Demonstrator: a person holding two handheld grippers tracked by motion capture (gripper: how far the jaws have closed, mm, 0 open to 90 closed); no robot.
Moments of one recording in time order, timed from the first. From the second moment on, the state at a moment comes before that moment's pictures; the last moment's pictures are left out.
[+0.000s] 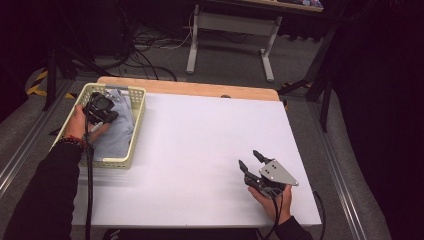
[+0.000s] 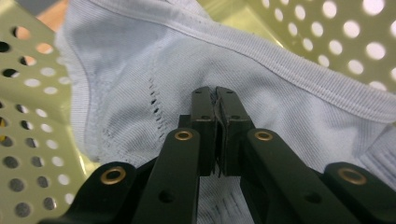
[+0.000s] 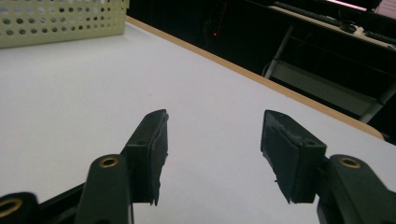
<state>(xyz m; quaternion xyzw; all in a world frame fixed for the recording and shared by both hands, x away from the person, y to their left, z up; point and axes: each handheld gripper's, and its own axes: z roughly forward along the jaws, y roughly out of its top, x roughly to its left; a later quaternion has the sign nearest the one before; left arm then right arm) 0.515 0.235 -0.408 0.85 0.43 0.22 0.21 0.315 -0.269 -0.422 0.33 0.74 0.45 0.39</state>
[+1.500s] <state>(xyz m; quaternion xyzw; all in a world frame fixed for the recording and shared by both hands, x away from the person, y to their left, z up) 0.460 0.225 -0.383 0.80 0.39 0.28 0.34 0.318 -0.267 -0.434 0.33 0.76 0.45 0.34</state>
